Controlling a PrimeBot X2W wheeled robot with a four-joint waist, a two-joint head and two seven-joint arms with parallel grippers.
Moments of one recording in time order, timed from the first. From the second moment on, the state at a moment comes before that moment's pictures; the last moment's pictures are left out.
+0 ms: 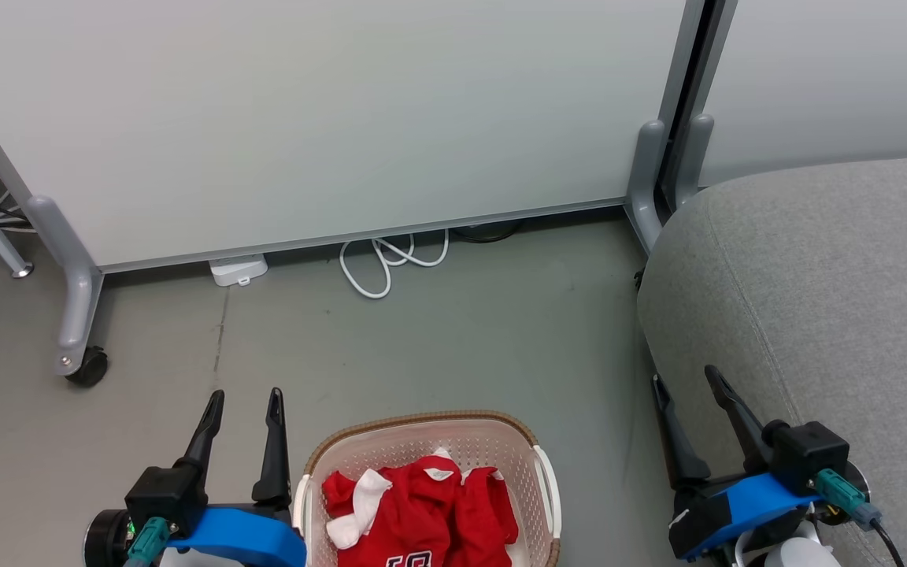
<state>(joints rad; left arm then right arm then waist) -0.05 0.05 -0.06 0.32 -0.18 -0.12 -0.26 -0.14 -0.05 0.09 0.36 0.17 0.13 -0.26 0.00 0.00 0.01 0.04</state>
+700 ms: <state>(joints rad) -0.18 0.08 -0.08 0.49 -0.16 -0.12 -0.26 -0.25 -0.05 0.18 0.31 0.19 0.13 -0.26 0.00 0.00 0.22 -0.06</state>
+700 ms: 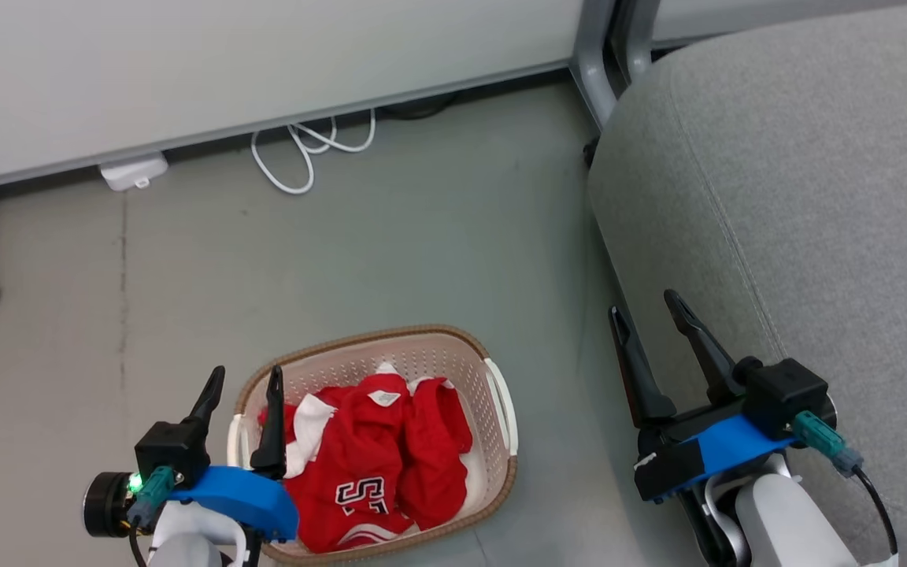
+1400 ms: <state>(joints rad) -0.47 0.15 -0.13 0.82 -0.17 -0.13 -0.26 -0.40 -0.05 0.22 0.21 0.23 0.13 -0.26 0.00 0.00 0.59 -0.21</state>
